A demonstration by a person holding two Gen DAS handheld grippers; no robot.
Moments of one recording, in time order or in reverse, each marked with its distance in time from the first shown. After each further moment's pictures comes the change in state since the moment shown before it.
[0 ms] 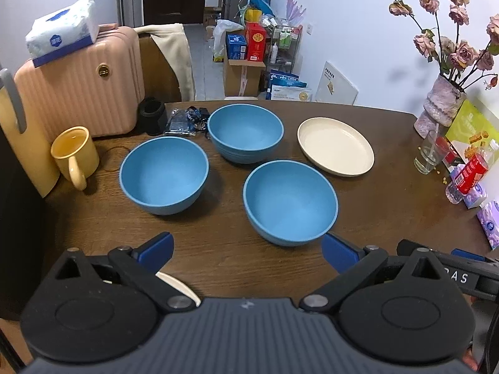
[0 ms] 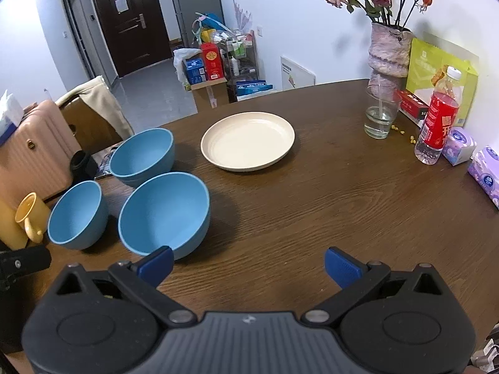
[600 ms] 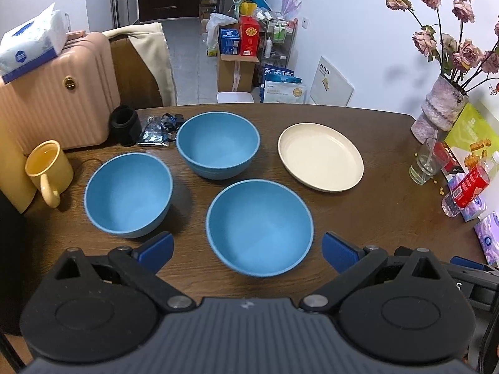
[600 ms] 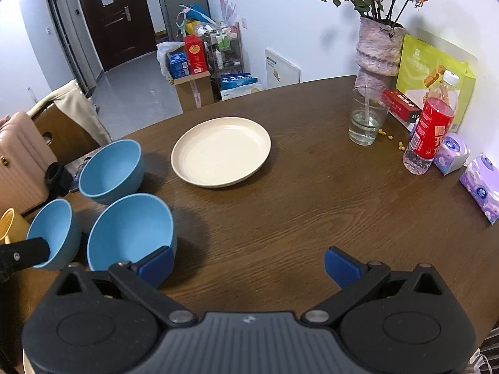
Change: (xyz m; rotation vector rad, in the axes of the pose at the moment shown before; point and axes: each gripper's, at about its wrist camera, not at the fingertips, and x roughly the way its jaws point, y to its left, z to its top) left arm 0.035 -0.046 0.043 0.000 0.031 -0.007; right arm 0.028 -0.030 0.047 0.017 0.042 -0.049
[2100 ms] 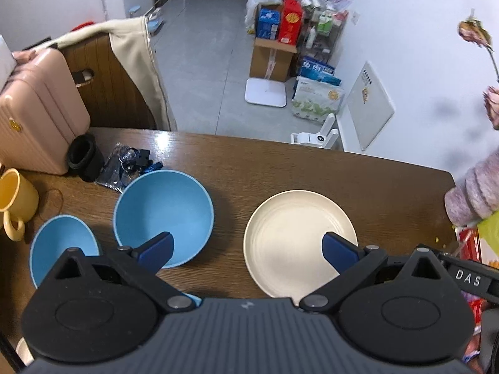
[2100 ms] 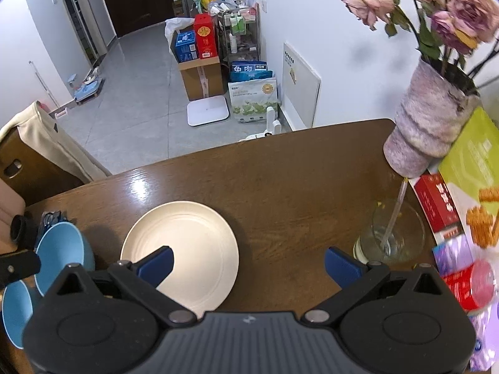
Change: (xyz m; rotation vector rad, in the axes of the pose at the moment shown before) left arm 0.129 -0.089 0.189 -0.200 0.131 0.129; right arm 0.130 -0.043 0.254 -0.128 0.133 0.032
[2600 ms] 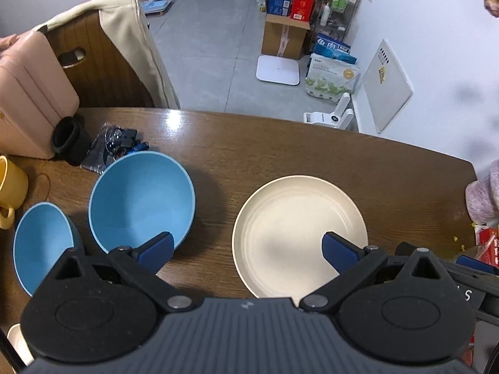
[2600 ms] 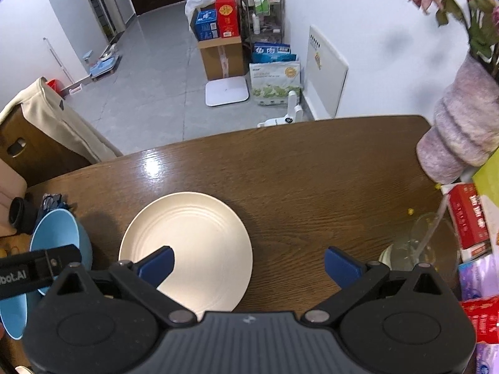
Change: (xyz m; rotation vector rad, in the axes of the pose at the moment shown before) left arm 0.055 -0.029 -0.001 -0.016 0.083 0.068; right arm 0.050 0.011 0.012 -0.057 0.075 0.063
